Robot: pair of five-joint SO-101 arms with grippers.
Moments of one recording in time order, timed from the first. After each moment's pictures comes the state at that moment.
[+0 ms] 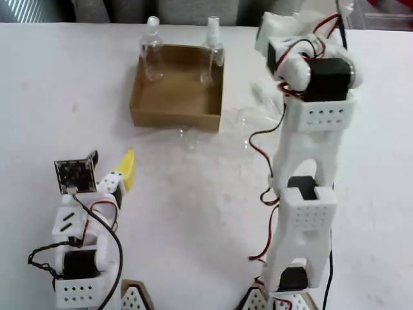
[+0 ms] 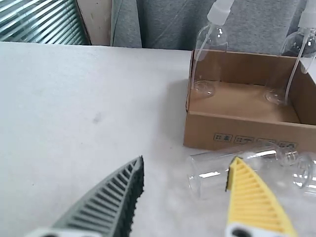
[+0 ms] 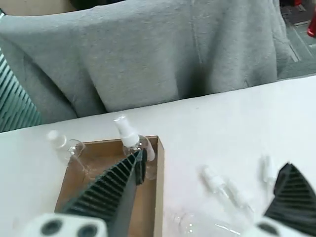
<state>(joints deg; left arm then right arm) -10.1 -104.4 97.1 38.0 2.9 -5.9 29.6 -88.4 98.6 -13.8</state>
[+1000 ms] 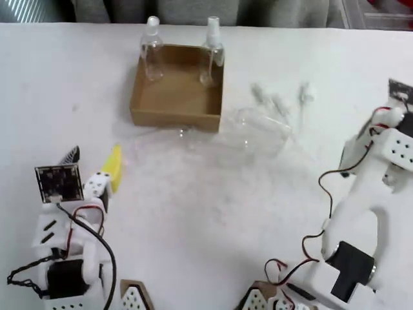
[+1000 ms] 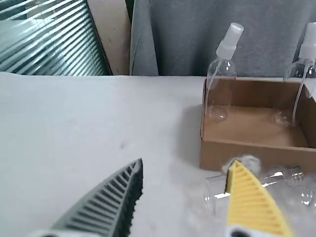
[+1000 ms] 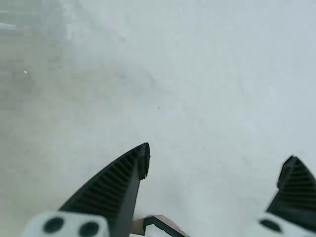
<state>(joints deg) -13.6 -104.4 80.8 49.8 -2.2 29.3 -7.6 1.6 97.8 14.1</state>
